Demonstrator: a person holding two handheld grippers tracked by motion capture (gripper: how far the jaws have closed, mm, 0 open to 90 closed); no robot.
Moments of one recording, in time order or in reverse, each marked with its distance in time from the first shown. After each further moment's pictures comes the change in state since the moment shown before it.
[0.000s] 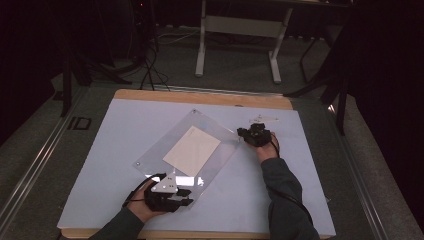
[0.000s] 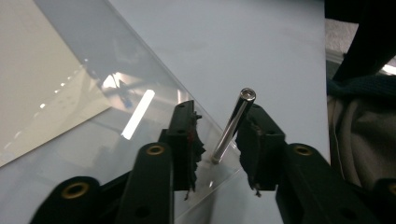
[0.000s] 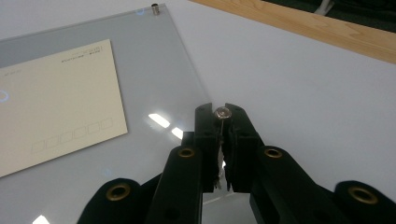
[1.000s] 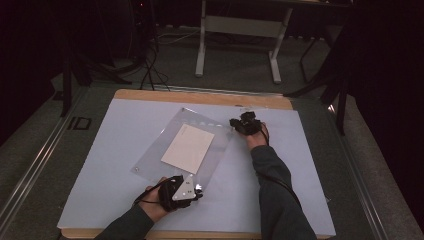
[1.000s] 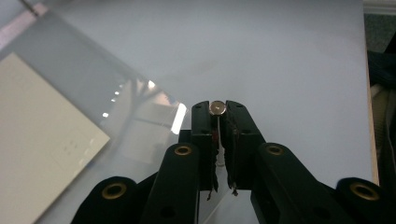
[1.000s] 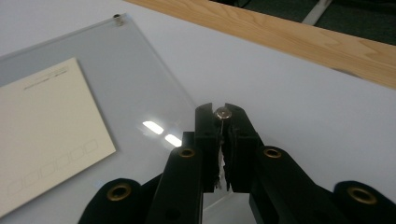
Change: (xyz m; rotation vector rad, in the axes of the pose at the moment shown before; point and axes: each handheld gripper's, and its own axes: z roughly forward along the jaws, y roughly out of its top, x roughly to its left) left arm -0.020 0.035 0.019 0.087 0.154 0.196; right arm -0.002 0.032 0.040 0.016 -0.010 0.042
